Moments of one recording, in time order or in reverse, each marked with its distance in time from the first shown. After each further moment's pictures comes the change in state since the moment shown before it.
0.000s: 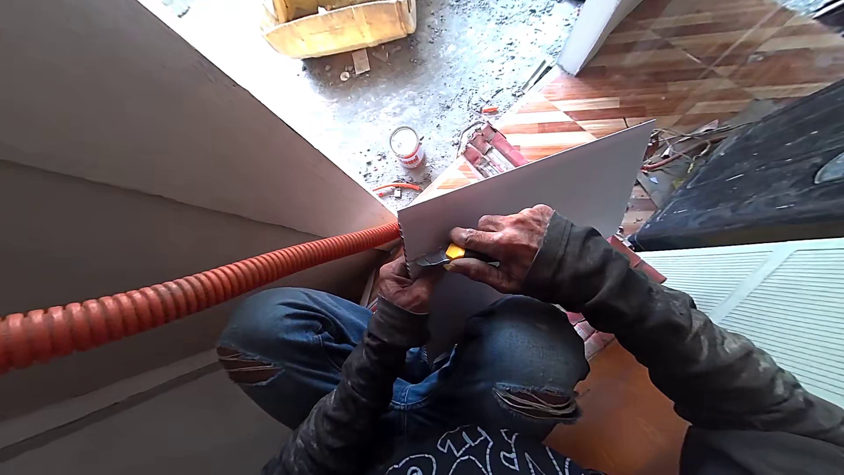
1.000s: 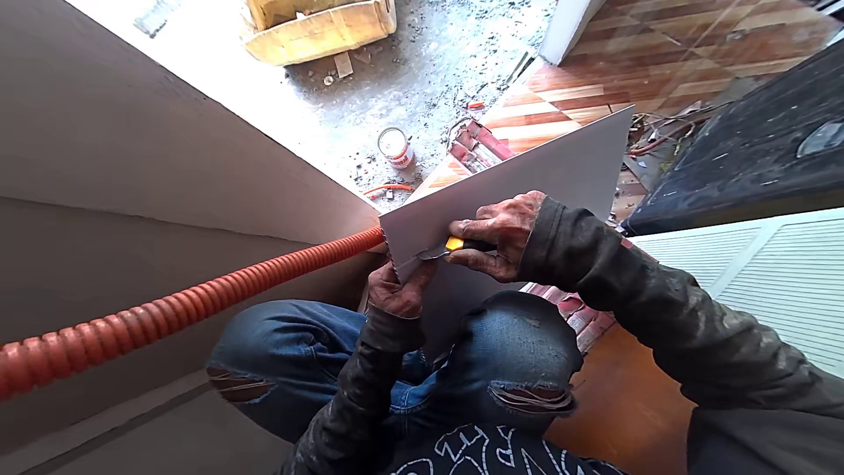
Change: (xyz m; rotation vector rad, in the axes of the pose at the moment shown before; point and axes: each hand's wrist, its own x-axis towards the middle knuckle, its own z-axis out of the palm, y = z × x) left_hand -0.002 -0.002 0.001 0.008 0.007 0.043; right_hand -0.003 0.016 -0.008 -0.032 -0.123 0.045
